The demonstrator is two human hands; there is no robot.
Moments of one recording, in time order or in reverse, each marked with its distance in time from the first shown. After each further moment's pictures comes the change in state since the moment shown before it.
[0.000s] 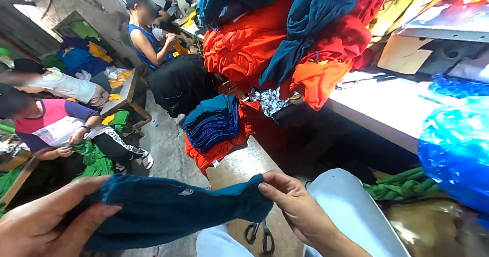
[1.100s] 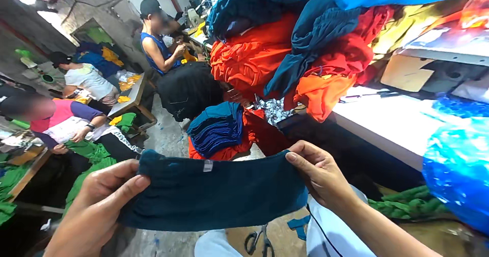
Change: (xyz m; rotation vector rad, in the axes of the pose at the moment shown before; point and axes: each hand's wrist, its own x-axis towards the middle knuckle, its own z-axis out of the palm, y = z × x) left_hand 0.020 -0.022 0.037 -0.544 0.061 -0.169; right_hand 0.046 -0.033 -0.053 -0.226 -0.022 -0.320
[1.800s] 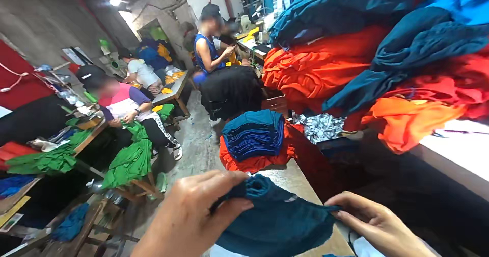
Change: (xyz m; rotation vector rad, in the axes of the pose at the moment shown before) left_hand -0.022 0.027 0.031 0.658 0.026 0.379; right_hand -0.017 0.035 -0.023 -0.422 -0.329 -0.012
